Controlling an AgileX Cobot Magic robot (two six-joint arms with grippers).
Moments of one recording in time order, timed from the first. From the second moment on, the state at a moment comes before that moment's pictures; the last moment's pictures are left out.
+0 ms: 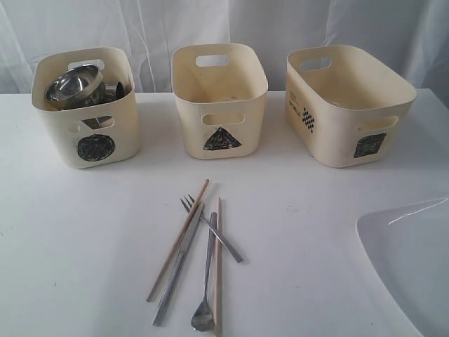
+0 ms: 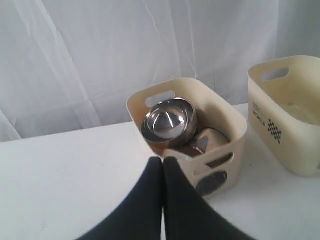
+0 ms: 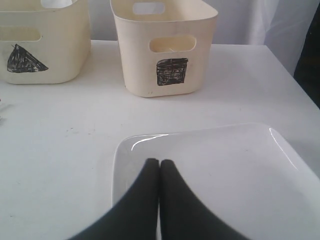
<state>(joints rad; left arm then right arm) -0.08 0.73 -0.71 -0.05 0.28 0.16 -0.10 0.01 0.00 0.10 0.34 -0.07</state>
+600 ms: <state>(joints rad) -0.08 0.56 -0.50 0.36 0.67 -0.38 -0.10 0.01 0.00 0.10 0.34 -0.07</state>
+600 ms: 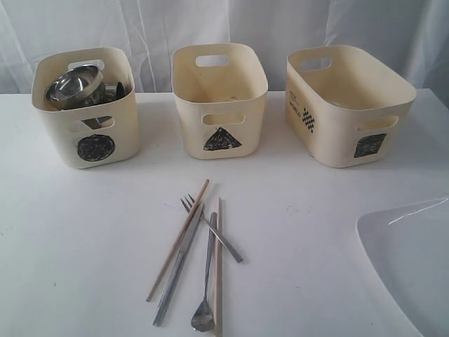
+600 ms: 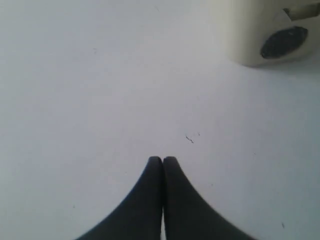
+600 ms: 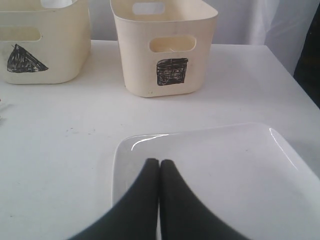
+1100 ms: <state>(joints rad) 0.03 0.20 -0.08 0.52 0.46 -0.57 -0.10 0.01 0.00 0.10 0.34 -0.07</state>
